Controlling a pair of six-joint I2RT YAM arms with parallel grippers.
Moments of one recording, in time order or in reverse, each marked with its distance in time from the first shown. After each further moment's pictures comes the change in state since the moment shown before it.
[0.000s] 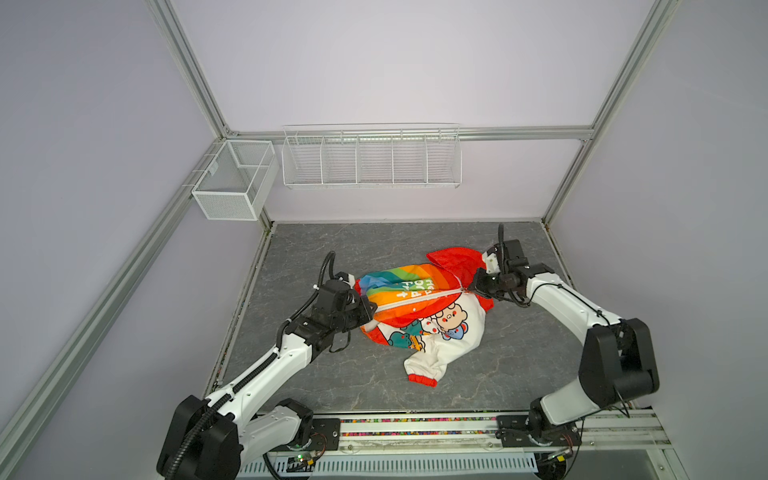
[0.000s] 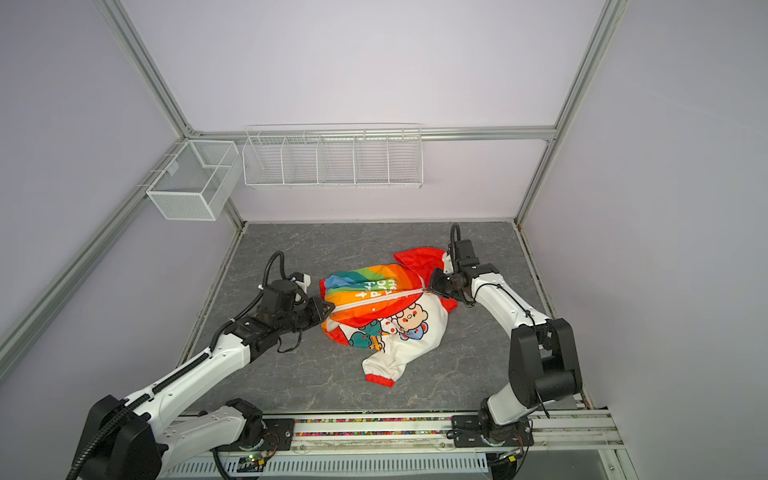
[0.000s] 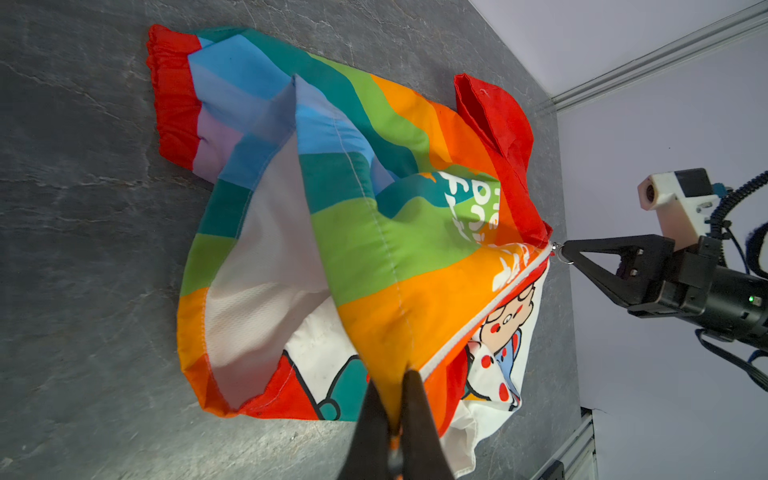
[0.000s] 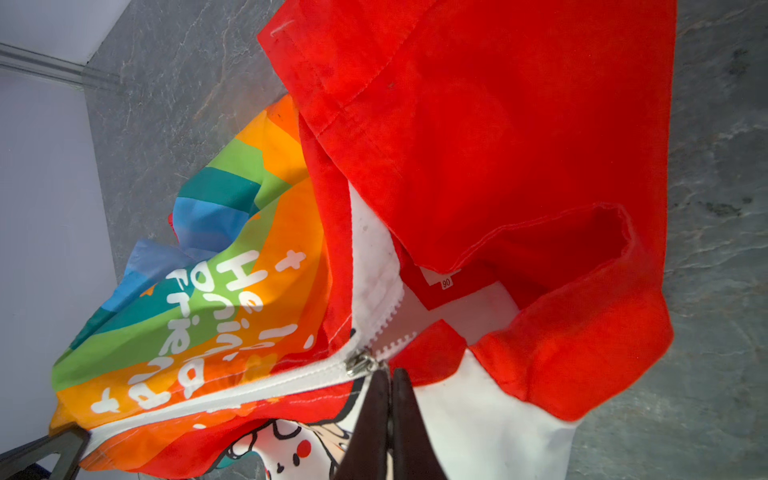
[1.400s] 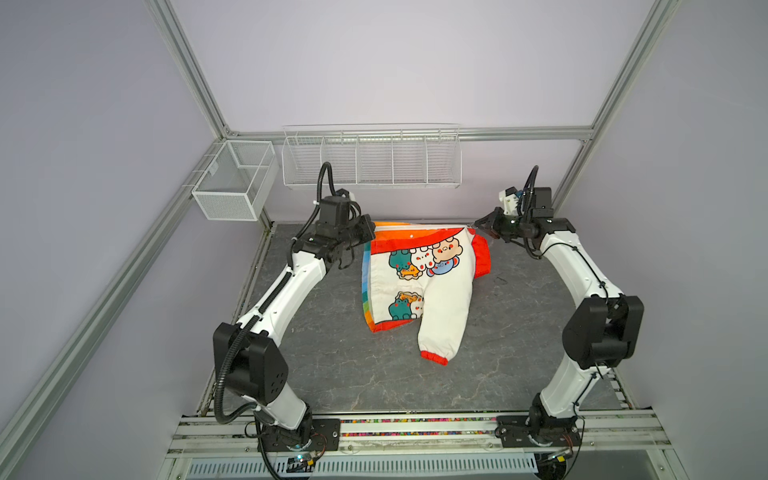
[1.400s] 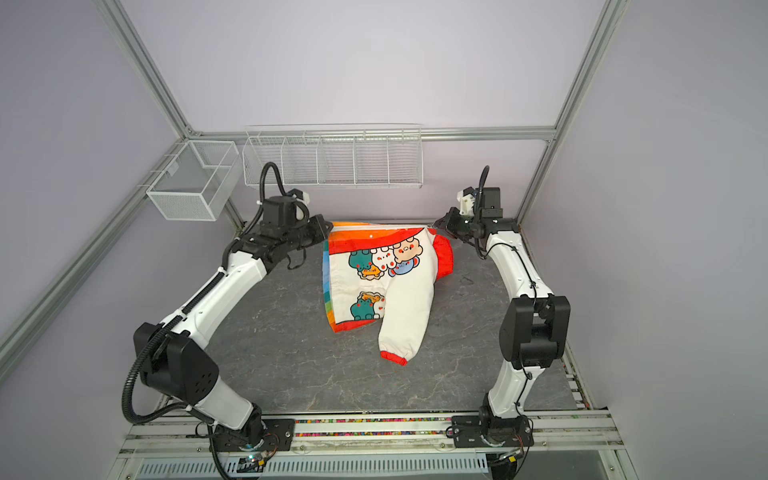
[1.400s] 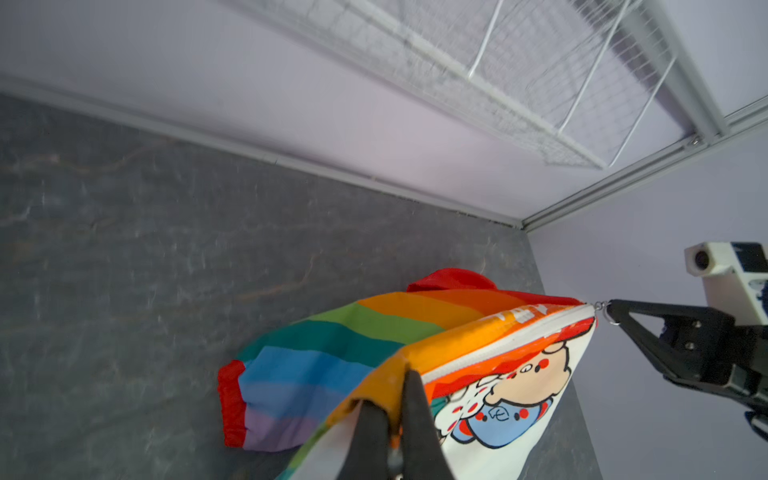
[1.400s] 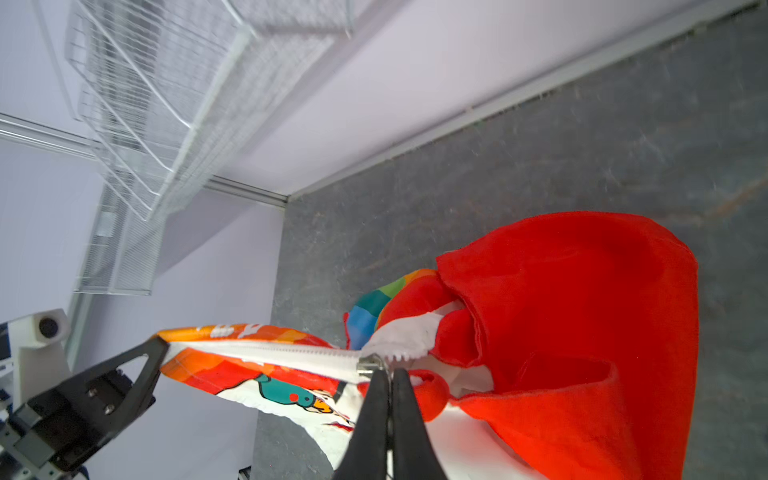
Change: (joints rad) left arm 0.137 0.577 1.028 -0.245 -0.050 0.267; right arm -0.188 0.271 0.634 0.046 -0.303 0.032
